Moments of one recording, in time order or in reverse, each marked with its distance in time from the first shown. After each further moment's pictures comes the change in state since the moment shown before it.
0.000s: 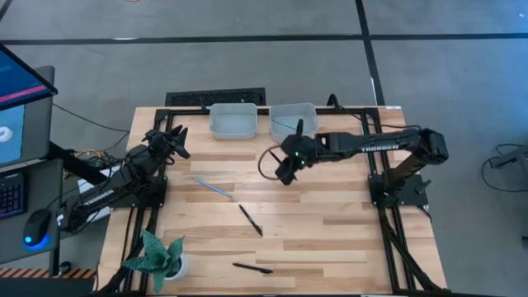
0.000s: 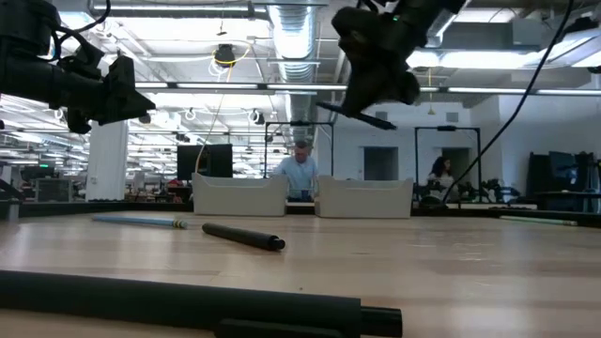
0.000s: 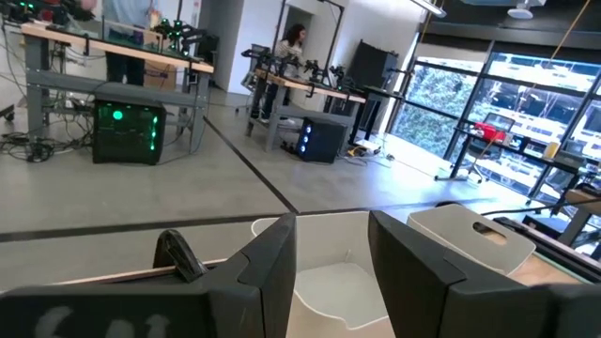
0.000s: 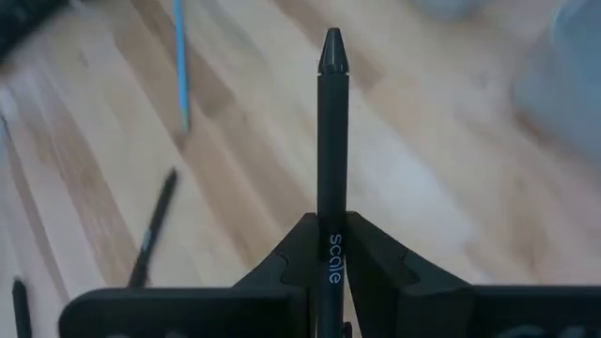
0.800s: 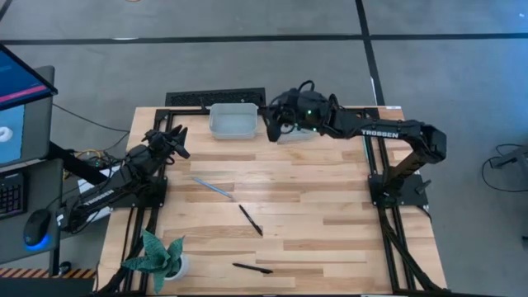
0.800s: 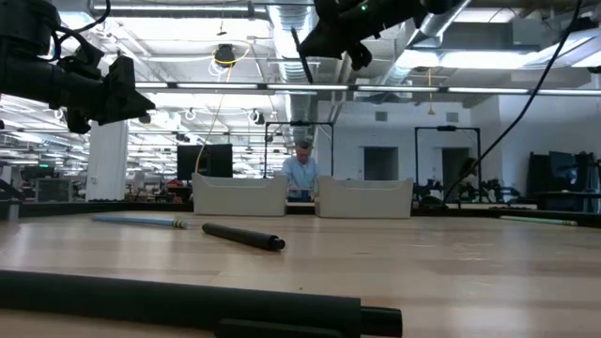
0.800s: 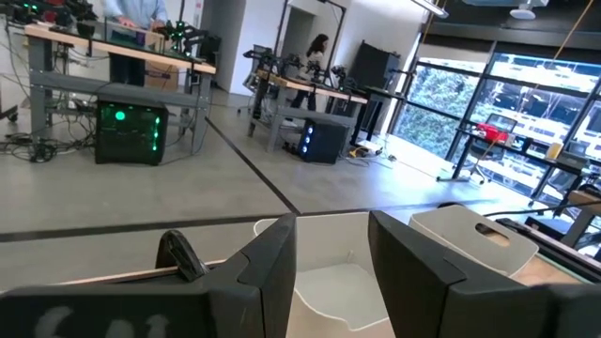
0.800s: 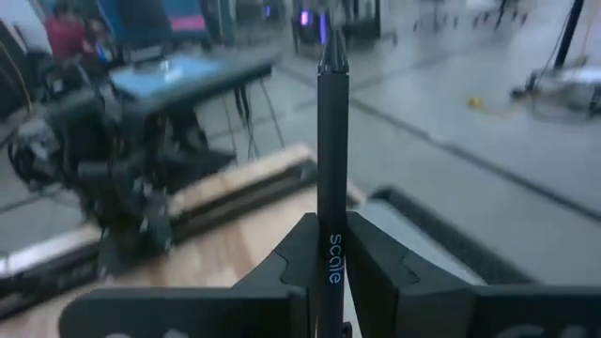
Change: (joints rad) left arm 0.000 0.000 0.000 0.000 -0.006 0.000; right arm -0.230 0.000 0.042 0.669 -0.002 -0.381
